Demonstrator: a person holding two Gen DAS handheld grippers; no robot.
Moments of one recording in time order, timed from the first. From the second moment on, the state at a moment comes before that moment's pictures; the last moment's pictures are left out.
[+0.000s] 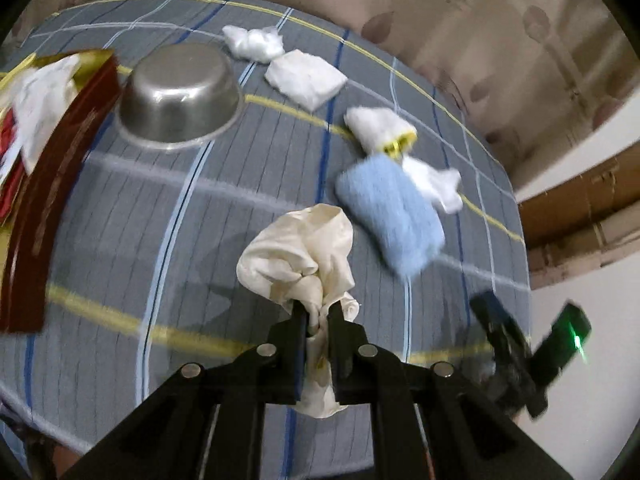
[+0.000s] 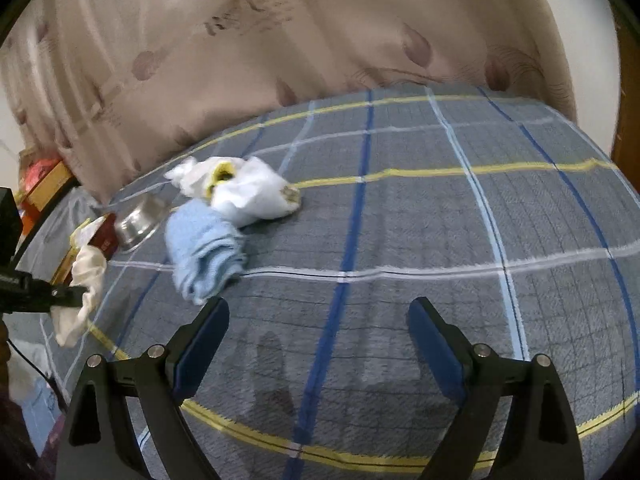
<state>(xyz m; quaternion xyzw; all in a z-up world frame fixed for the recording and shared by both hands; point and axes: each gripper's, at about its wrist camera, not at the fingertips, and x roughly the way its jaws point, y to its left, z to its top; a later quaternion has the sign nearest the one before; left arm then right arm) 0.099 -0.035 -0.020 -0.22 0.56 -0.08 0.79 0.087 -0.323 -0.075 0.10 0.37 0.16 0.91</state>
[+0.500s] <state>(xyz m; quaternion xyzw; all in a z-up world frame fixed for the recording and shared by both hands) 0.042 0.023 0.027 -0.22 0.53 -0.08 0.82 0.156 -0.285 -0.046 0.21 0.44 0.24 0.84</state>
